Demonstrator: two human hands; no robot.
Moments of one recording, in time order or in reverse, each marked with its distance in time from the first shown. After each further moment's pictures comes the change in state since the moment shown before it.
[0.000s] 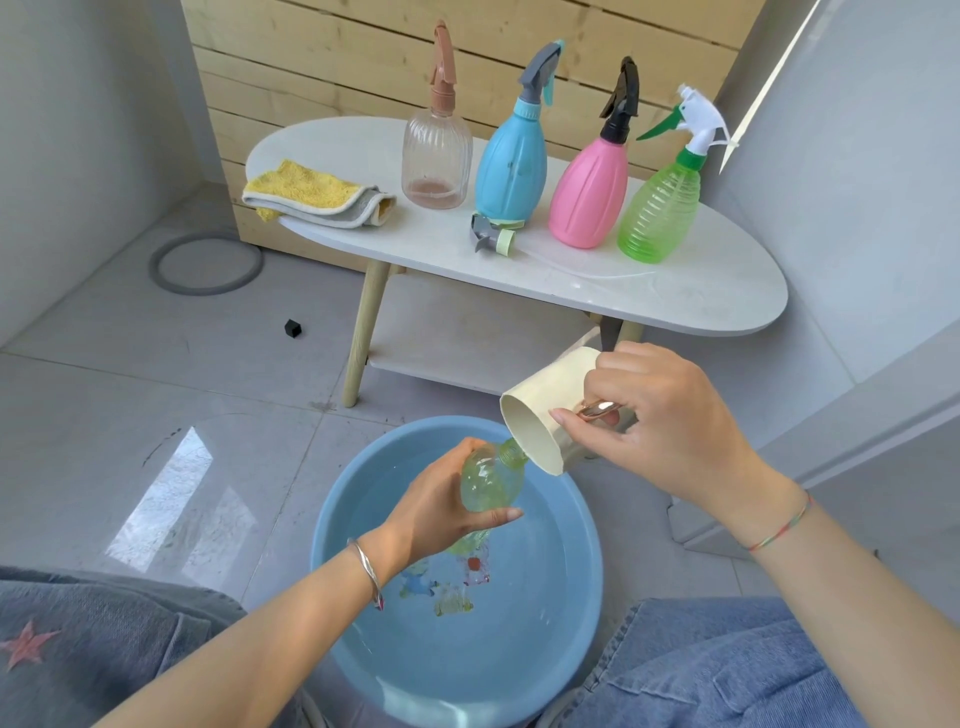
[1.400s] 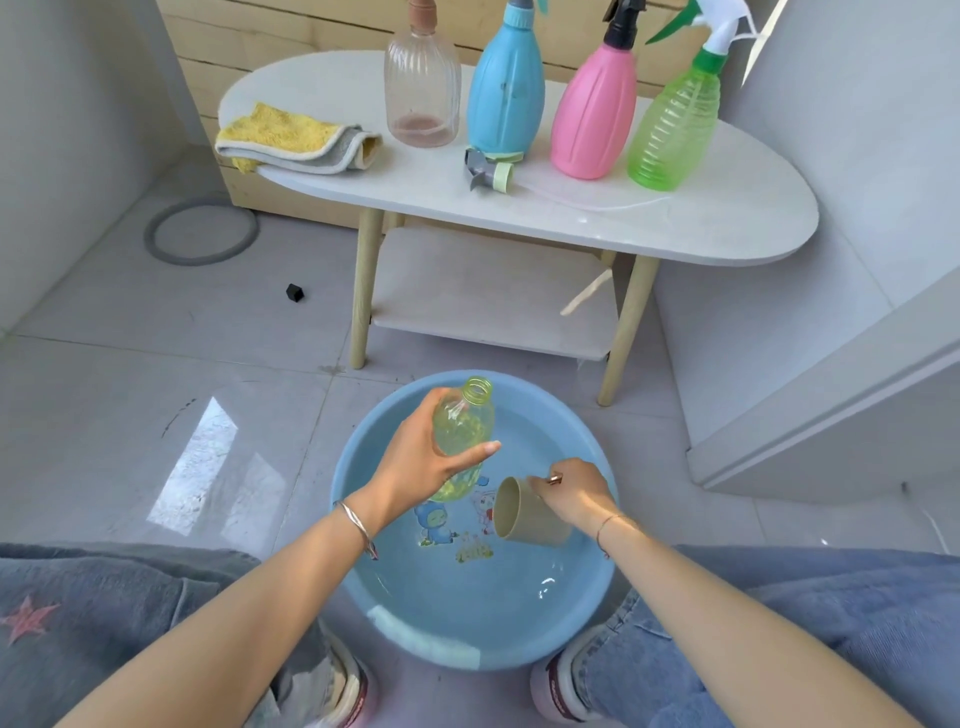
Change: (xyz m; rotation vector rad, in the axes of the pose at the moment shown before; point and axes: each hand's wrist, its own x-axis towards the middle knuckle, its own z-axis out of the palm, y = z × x) left_hand -0.008 -0.014 -0.012 -0.136 0.127 -0.151; right_hand -0.131 -0.005 0.174 0.266 -0.764 1.154
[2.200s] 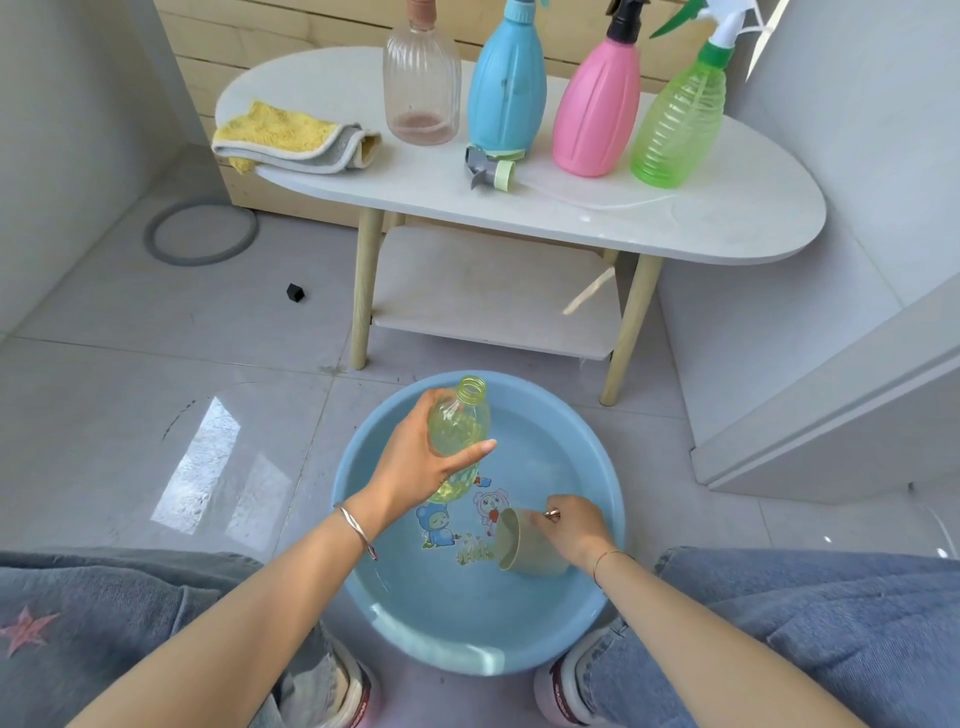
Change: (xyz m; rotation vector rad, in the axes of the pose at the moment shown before) left_hand 0.004 -0.007 -0.001 0.009 0.016 -0.028; right_hand -0.003 0.026 0.039 -0.013 -0.061 -0.035
